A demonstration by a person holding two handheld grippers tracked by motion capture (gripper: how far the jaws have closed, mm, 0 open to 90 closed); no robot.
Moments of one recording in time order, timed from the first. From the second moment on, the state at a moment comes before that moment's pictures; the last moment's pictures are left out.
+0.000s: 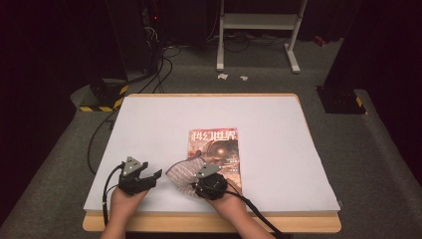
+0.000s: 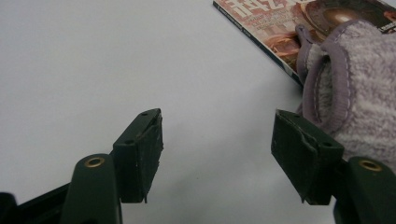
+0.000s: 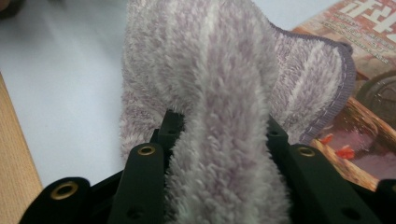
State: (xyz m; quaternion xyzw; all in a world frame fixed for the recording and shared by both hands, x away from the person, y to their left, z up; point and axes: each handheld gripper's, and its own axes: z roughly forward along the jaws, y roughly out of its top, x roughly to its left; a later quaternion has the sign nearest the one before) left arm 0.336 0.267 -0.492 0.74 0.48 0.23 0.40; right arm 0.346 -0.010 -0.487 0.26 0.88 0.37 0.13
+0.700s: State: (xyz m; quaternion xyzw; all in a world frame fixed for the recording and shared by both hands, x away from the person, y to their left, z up) left arm 0.338 0.261 -0.493 0.75 0.48 0.23 0.40; right arm 0.347 -0.099 -0.486 0.34 0.85 0.36 0.17
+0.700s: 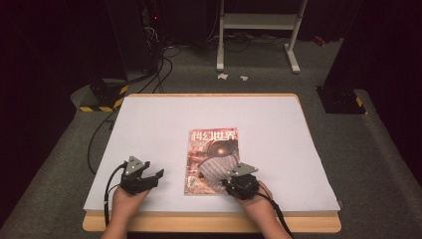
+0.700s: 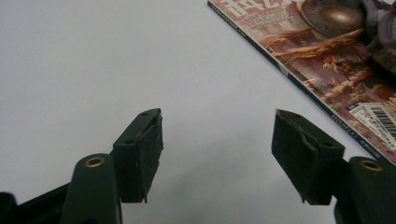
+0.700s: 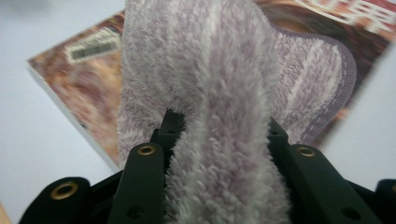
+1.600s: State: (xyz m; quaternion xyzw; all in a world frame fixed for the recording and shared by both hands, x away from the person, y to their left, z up) left arm 0.335 0.269 -0.492 0.74 0.48 0.24 0.40; right arm 0.332 -0.053 -0.488 0.29 0.87 0.36 0.17
